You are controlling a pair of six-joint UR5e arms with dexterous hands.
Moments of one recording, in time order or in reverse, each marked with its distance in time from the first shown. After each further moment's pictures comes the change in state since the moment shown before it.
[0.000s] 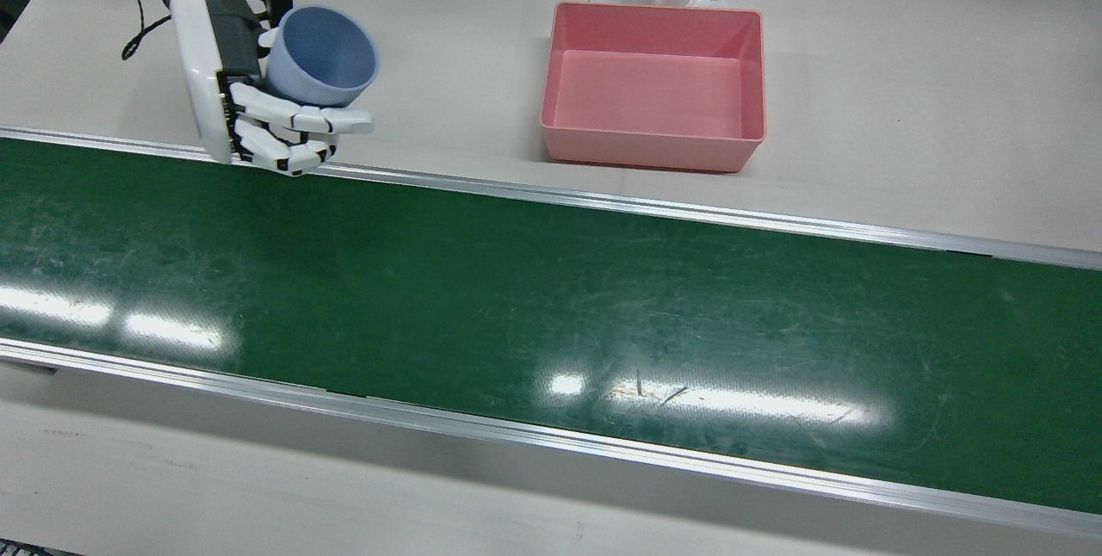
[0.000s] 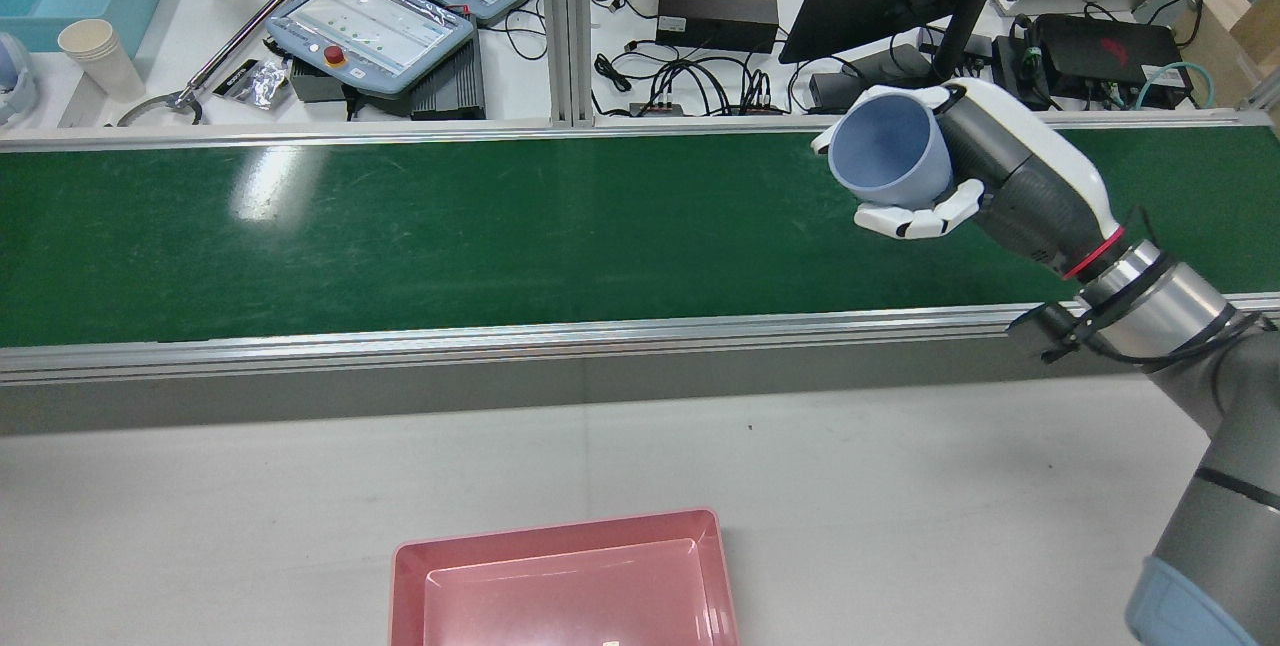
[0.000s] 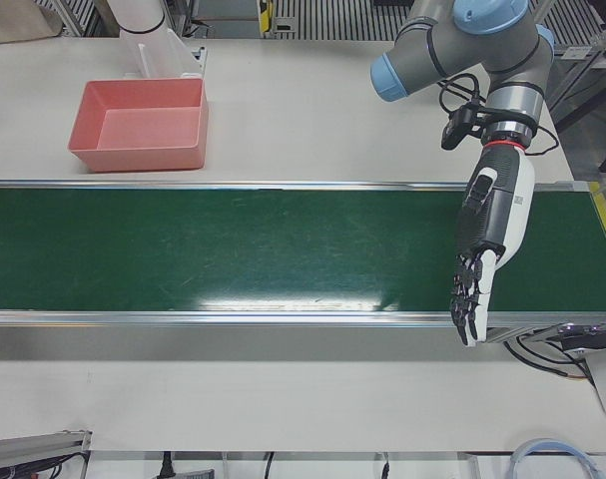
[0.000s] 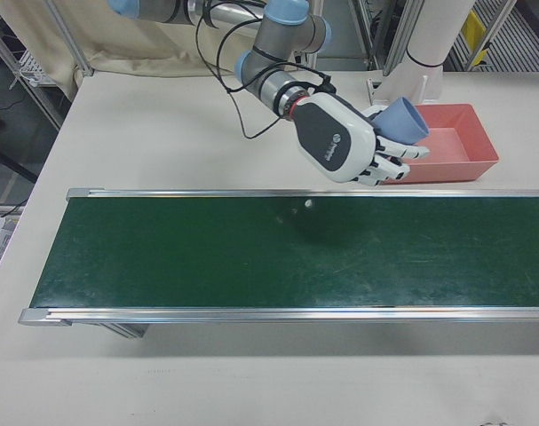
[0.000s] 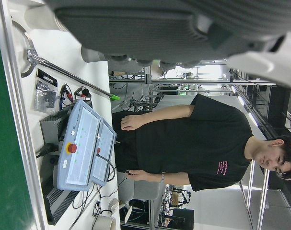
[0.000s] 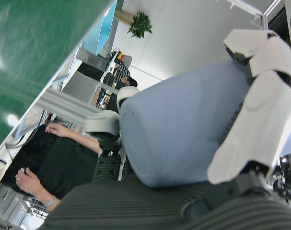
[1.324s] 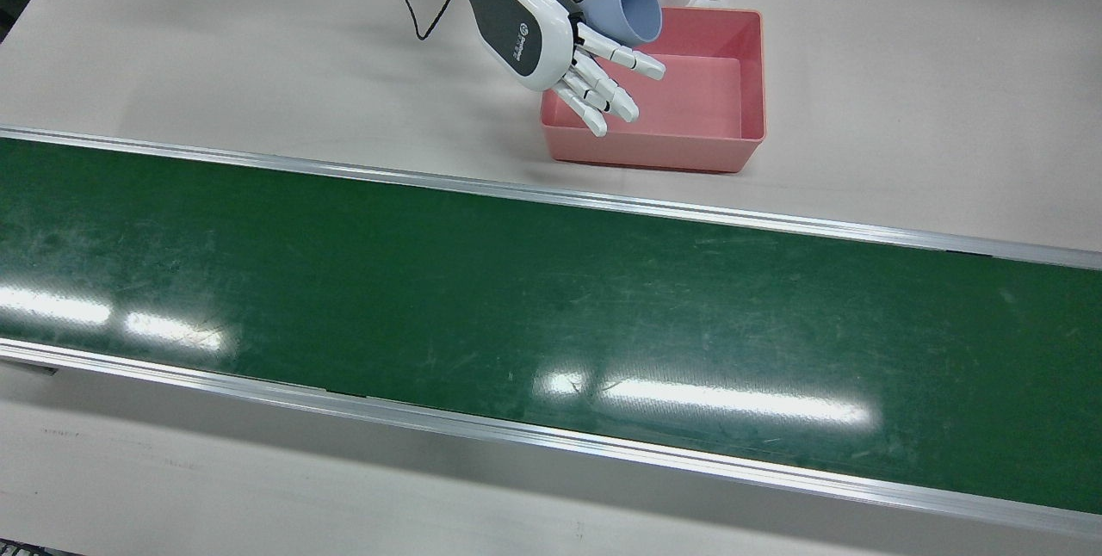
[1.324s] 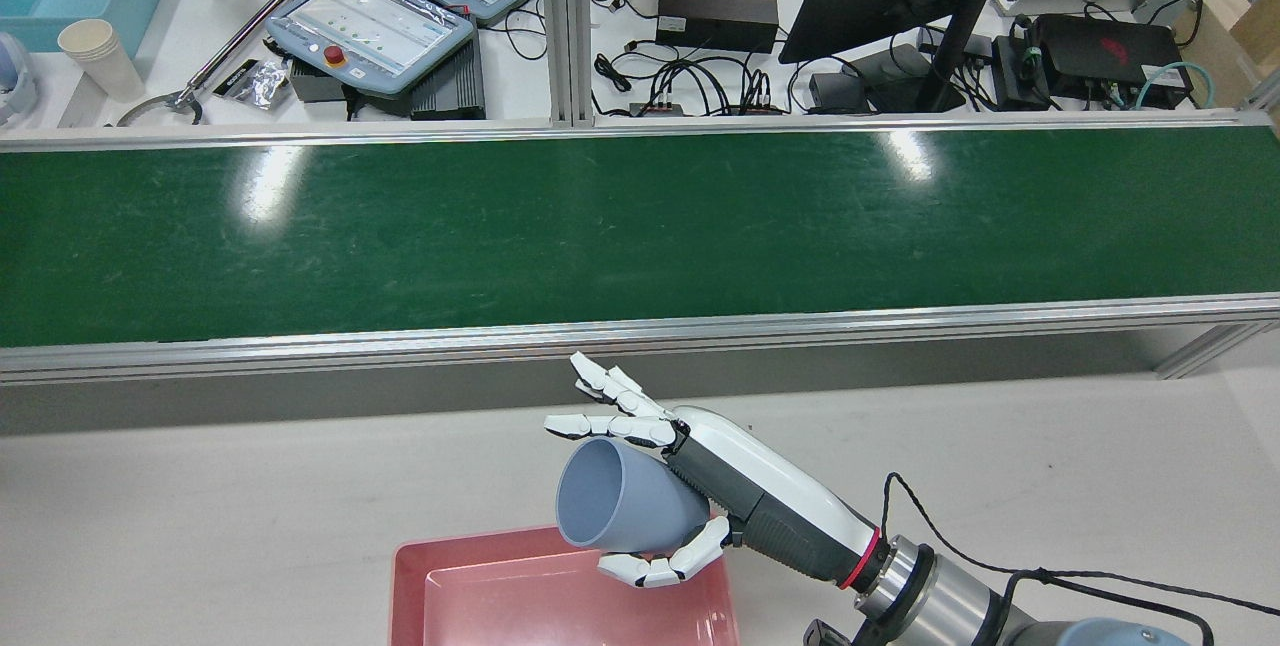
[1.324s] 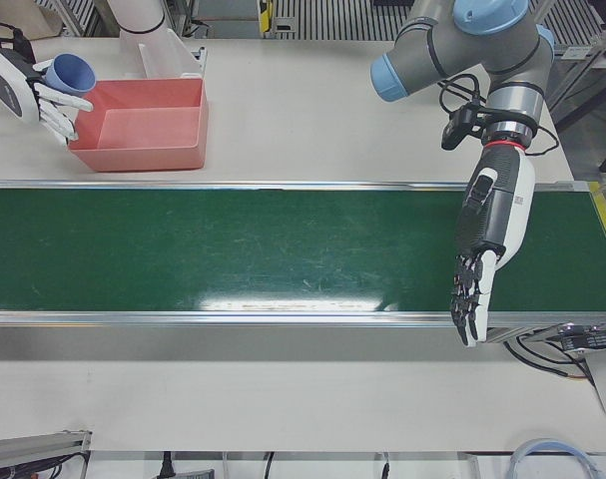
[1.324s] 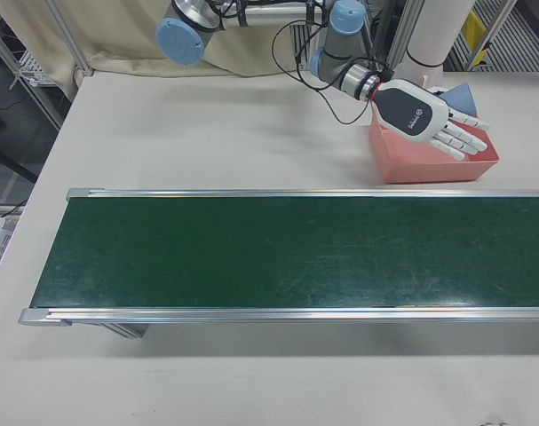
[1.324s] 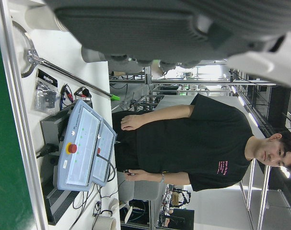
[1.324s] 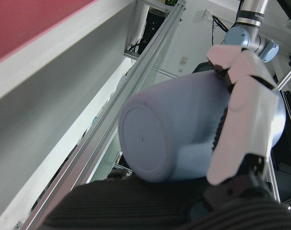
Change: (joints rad) left arm 0.000 0.000 0.001 0.000 0.000 0.000; right arm -0.625 0.091 0.034 0.028 0.253 -0.352
